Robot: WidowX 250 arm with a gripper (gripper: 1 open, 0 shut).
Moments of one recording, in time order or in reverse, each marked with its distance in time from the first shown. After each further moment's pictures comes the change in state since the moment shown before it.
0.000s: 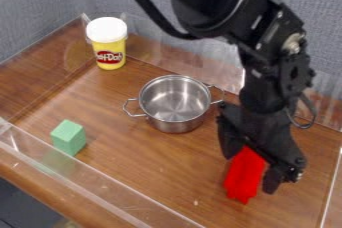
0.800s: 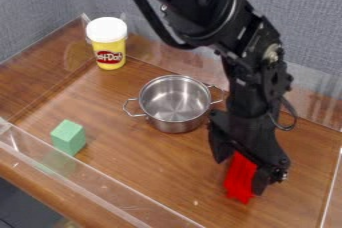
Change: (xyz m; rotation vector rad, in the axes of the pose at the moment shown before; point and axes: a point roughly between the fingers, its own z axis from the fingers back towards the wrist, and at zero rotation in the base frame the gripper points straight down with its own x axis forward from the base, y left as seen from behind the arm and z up) arm -0.001 0.014 -0.020 -0.021 0.019 0.019
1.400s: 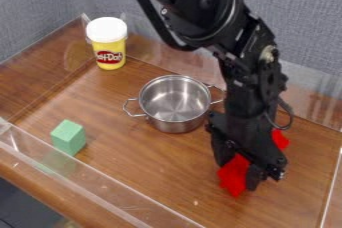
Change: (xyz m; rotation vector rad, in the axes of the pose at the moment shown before) arm 0.002 0.004 -0.006 -0.010 0.008 0.003
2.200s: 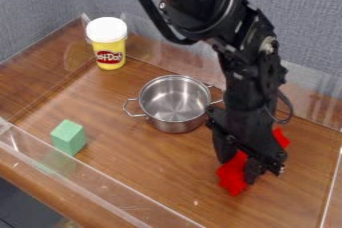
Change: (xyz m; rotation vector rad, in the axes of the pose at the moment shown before) arm 0.002 0.001 0.006 -0.009 -0.001 0.001
